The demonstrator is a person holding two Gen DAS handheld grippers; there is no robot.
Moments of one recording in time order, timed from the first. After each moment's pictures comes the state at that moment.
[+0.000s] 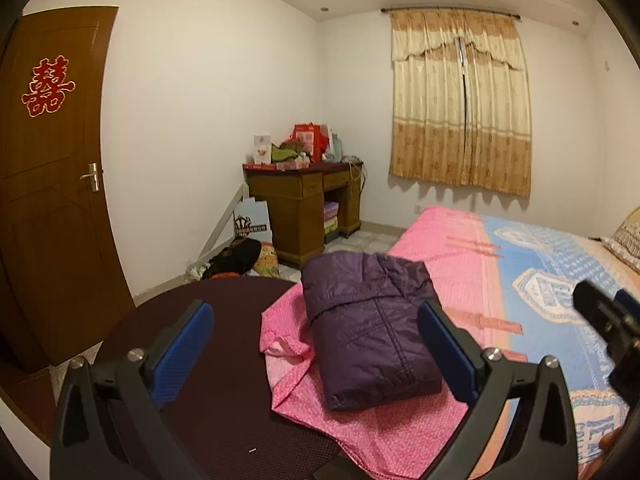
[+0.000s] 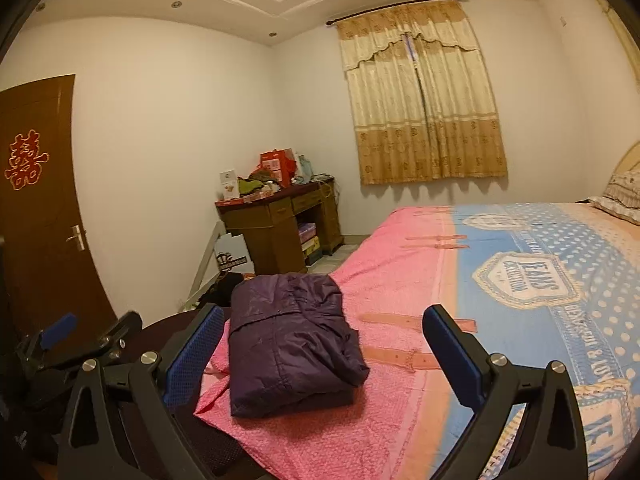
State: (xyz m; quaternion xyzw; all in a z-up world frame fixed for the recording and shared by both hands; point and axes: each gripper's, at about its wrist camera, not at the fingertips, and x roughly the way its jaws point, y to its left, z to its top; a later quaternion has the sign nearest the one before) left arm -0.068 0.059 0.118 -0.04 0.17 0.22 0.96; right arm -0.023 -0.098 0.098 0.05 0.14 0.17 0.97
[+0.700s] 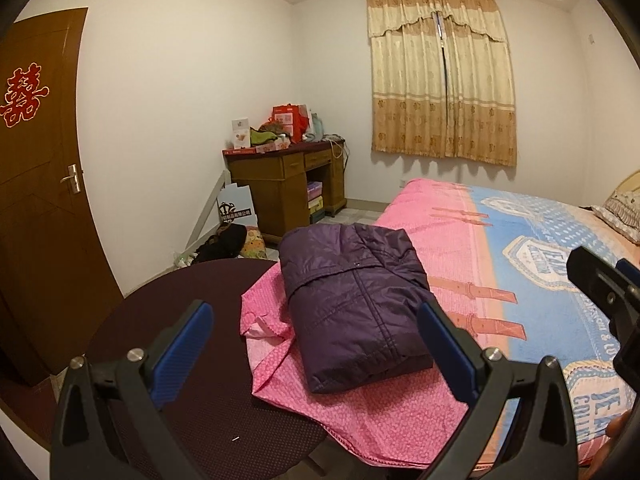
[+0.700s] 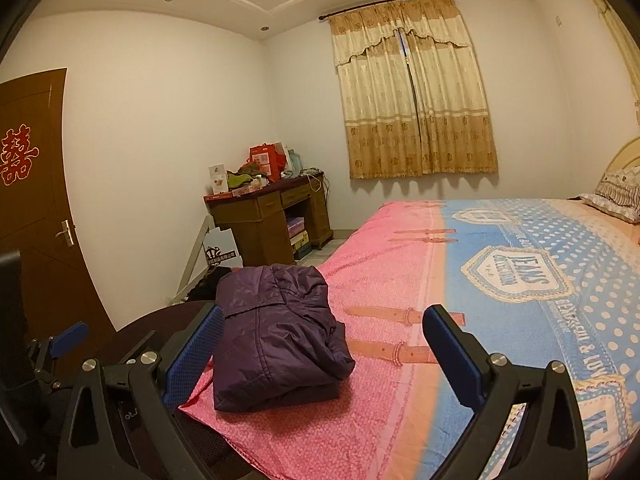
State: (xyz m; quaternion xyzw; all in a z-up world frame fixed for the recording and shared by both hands) left arm -0.059 0.028 0.105 -0.02 0.21 0.20 0.96; right arm -0.019 -0.108 0.086 0.05 0.16 0.15 0.97
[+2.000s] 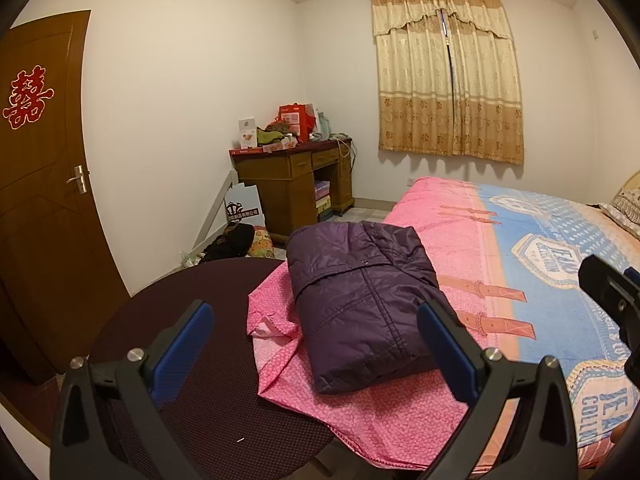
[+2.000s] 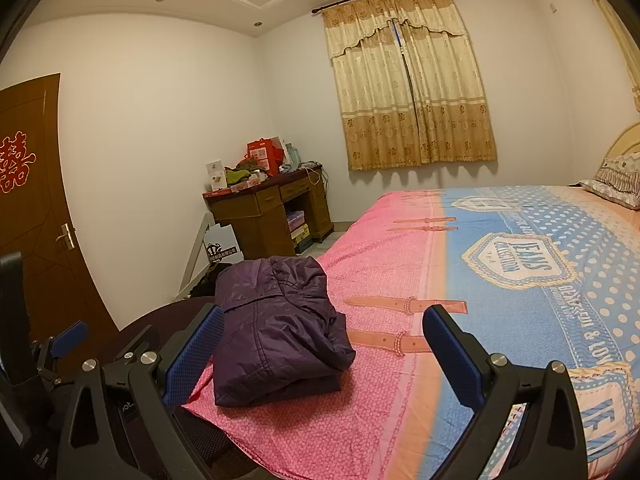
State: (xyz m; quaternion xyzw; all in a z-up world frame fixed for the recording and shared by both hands) left arm -0.055 0.036 0.104 -0.01 0.21 0.21 0.96; right arm -0.013 -0.116 0.077 0.06 0.17 0.16 0.97
